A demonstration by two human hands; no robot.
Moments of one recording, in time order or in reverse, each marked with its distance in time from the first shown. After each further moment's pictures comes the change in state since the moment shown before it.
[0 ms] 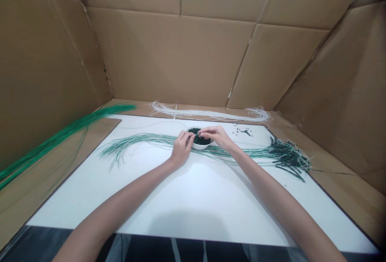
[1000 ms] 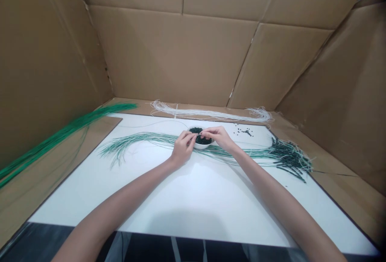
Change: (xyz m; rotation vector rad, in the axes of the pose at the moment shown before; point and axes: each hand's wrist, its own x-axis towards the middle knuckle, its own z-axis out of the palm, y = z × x) left_hand -0.001 0.003 0.000 -0.031 0.030 0.038; right_hand -0.004 -0.005 0.001 -0.042 -0.009 0.001
